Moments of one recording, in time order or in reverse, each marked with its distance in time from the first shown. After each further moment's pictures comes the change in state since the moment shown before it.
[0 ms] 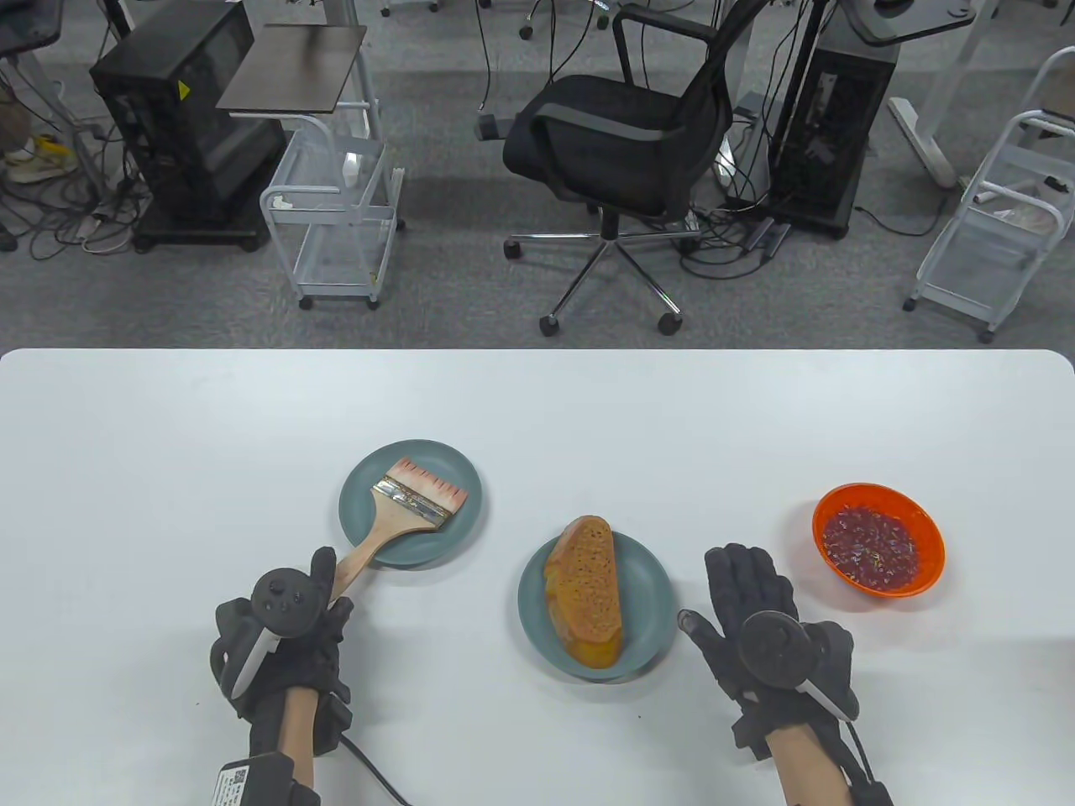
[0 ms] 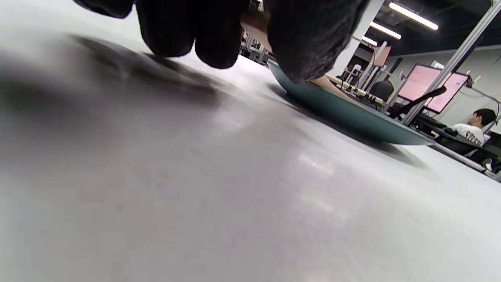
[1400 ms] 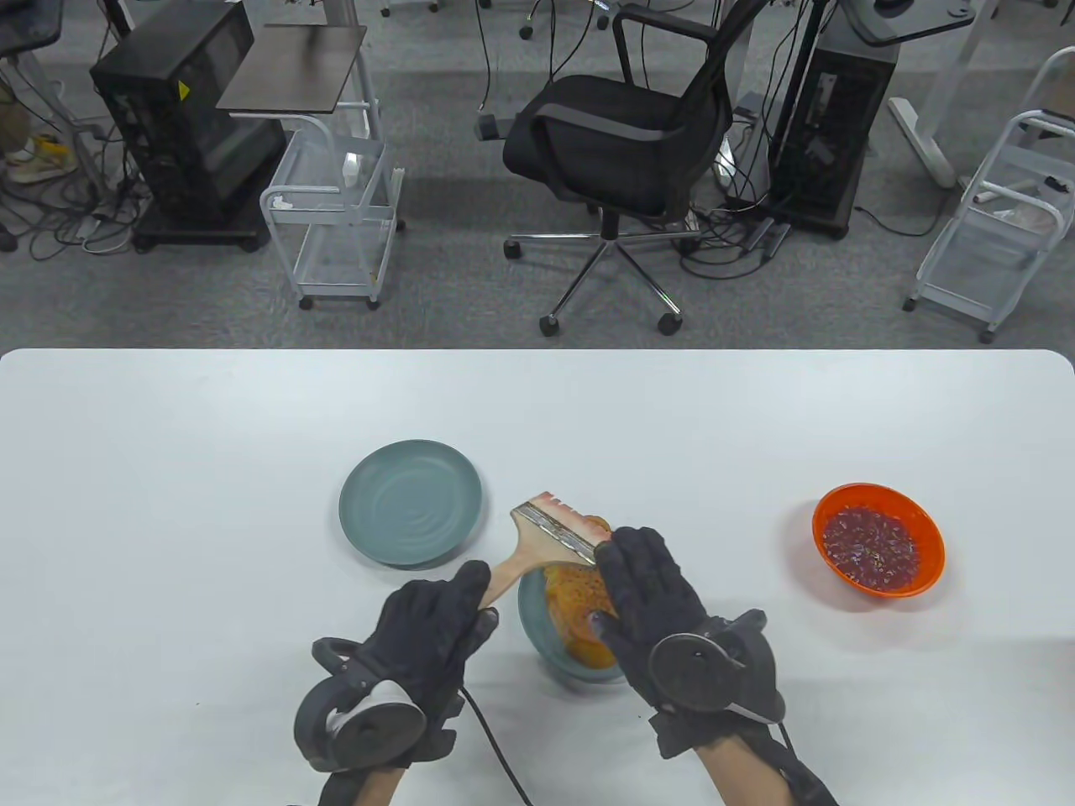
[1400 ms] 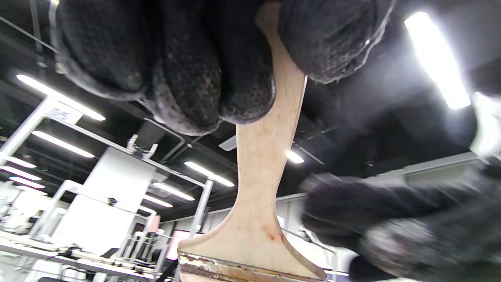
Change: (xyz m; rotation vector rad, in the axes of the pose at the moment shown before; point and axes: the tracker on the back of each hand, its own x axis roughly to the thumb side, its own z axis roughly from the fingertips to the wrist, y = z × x) left_hand 0.164 0.032 0.138 0.713 -0.916 0.074; right_hand 0.148 -0.036 -0.009 -0.117 -0.344 0.024
